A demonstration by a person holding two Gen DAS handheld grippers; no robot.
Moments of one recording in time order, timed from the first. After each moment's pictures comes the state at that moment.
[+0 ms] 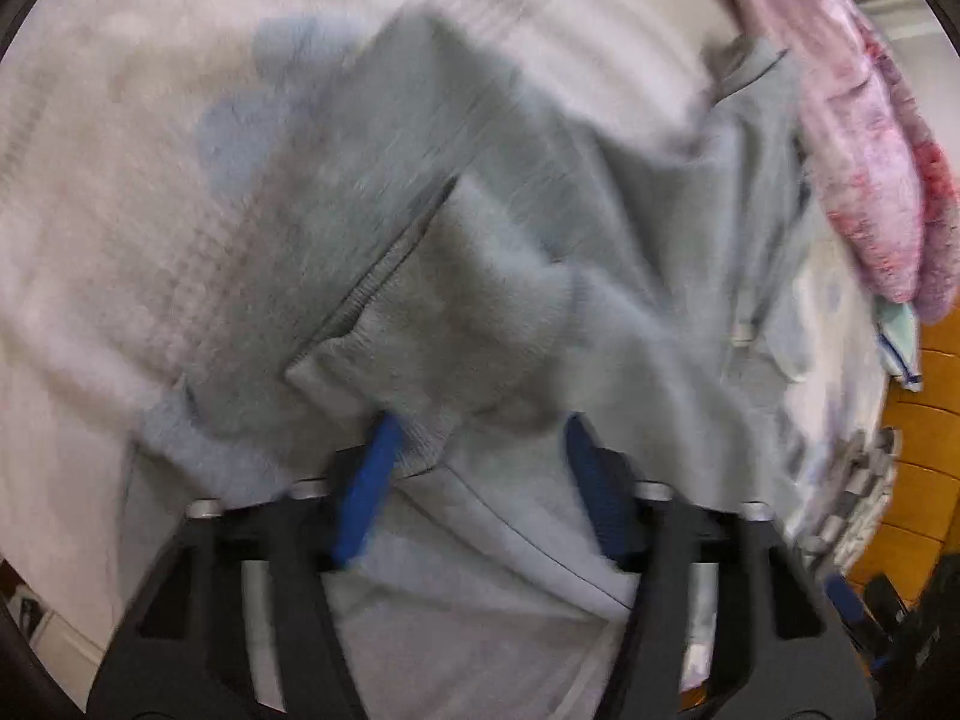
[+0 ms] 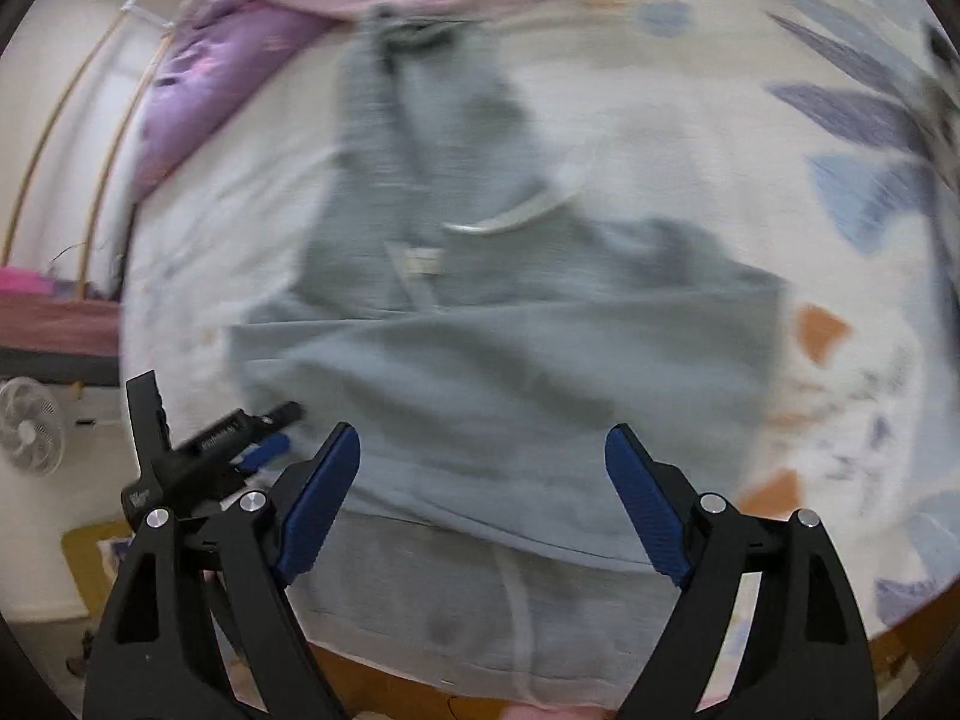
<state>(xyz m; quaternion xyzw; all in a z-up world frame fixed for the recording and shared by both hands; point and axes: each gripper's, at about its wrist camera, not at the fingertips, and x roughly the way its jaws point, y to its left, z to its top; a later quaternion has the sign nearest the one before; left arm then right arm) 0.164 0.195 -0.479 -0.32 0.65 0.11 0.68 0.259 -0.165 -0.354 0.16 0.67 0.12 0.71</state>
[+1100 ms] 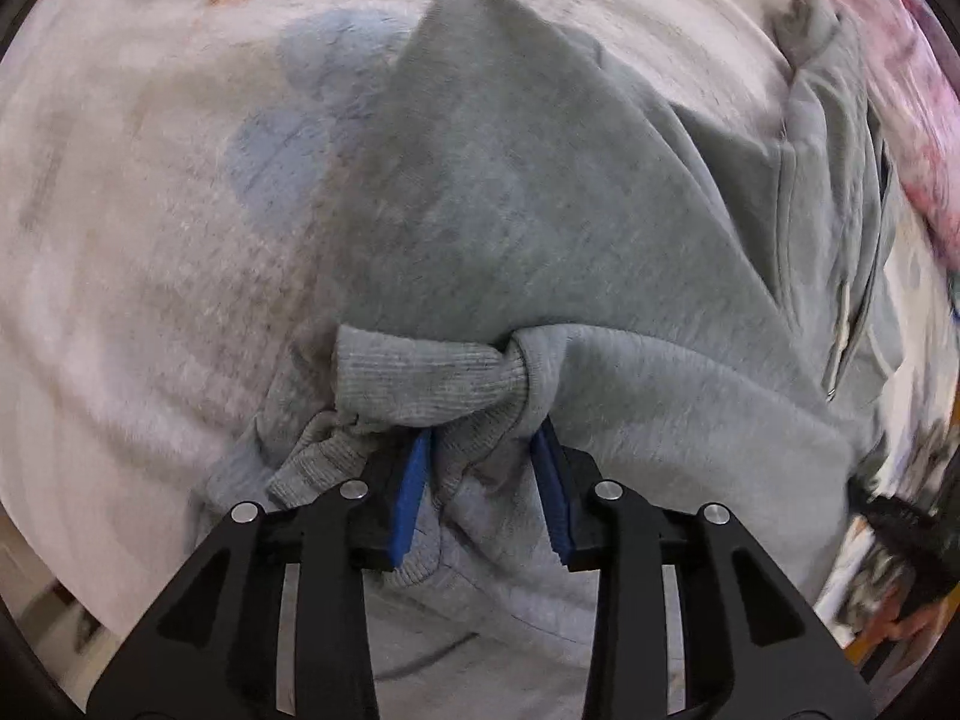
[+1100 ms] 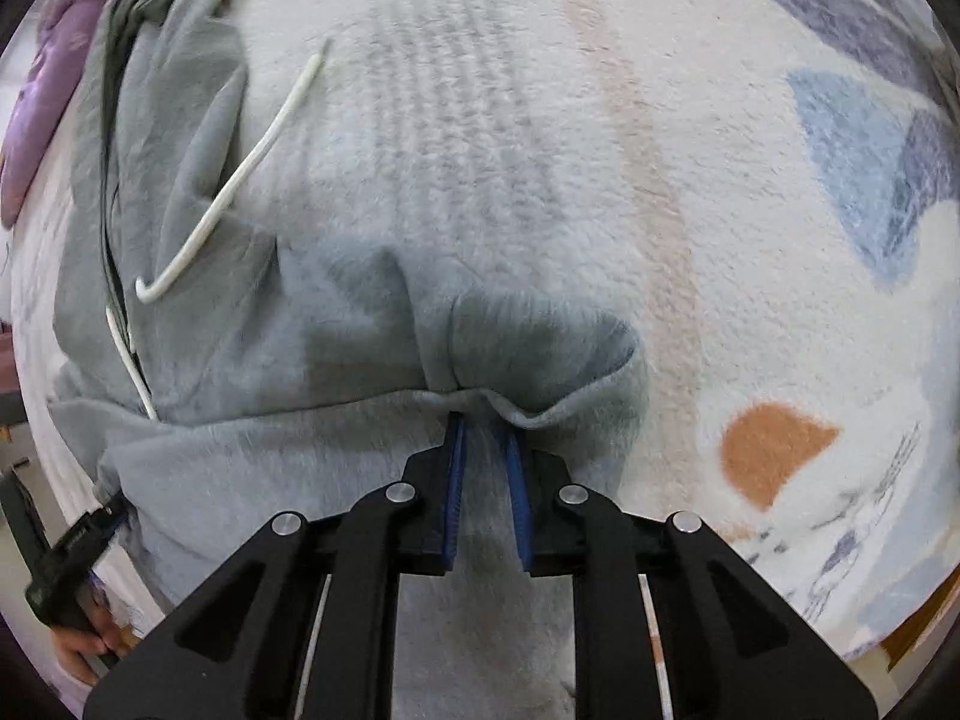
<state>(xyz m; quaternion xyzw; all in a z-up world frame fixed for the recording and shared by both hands) 0.183 0.197 -0.483 -0.26 0.68 0.15 0.68 0.343 -0.187 -0.476 0.11 0.75 0.06 0.65</state>
